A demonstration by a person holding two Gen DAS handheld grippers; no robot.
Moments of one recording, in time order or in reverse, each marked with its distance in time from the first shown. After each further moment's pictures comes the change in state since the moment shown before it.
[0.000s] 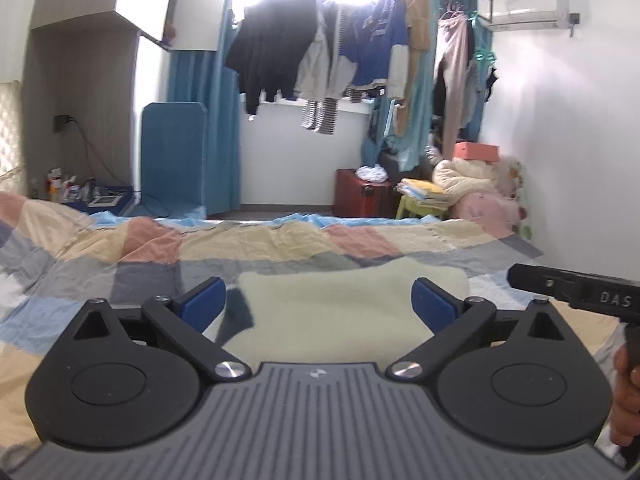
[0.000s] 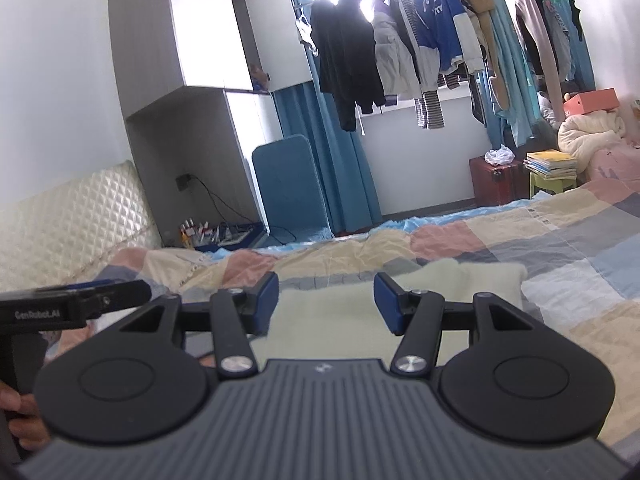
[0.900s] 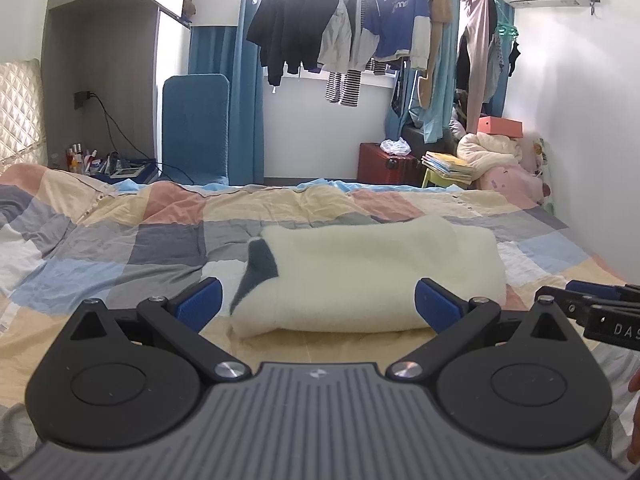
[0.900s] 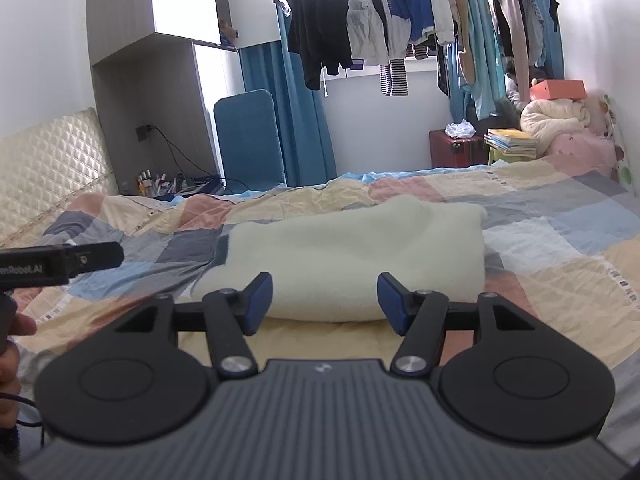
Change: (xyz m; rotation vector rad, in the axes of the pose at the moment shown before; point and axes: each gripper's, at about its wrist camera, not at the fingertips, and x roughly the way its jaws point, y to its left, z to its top) left arm 0.019 0.010 -0.041 -0.007 0.075 0.067; right arm -0.008 0.017 -0.053 -0.061 0.088 -0.155
